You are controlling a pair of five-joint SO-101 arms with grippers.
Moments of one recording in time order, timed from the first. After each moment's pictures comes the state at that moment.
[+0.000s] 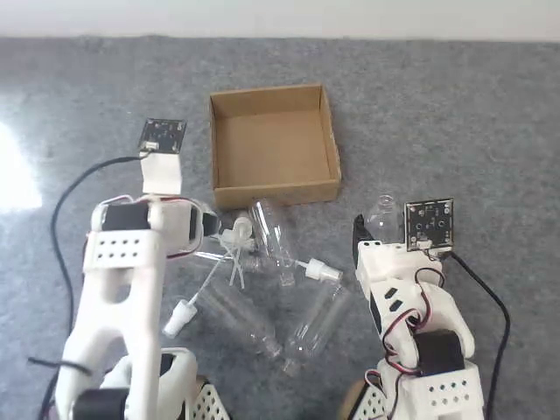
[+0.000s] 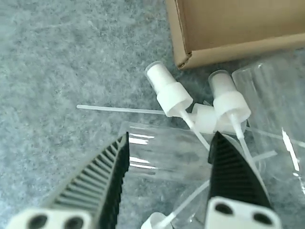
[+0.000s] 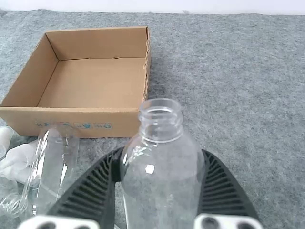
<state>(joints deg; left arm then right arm) -7.9 -28.7 45.7 66.6 -0.7 -13.8 -91.0 80.1 49.0 -5.3</state>
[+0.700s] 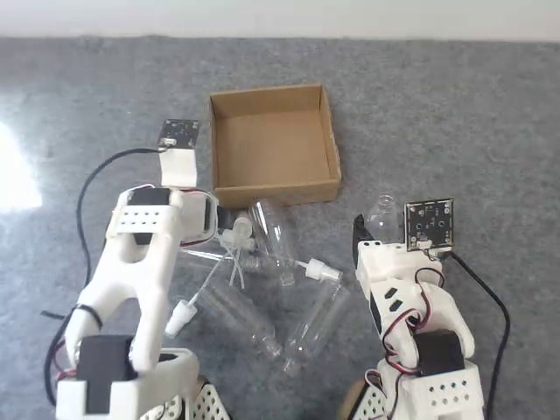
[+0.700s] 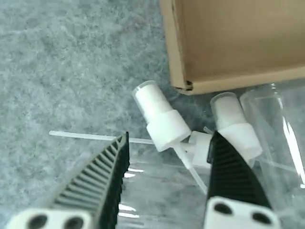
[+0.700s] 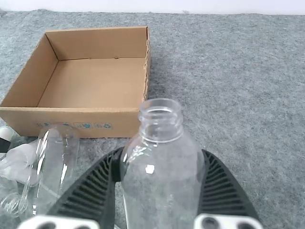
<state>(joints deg) -5.5 -11.6 43.9 54.4 2.3 -13.8 -91.0 80.1 49.0 -5.3</state>
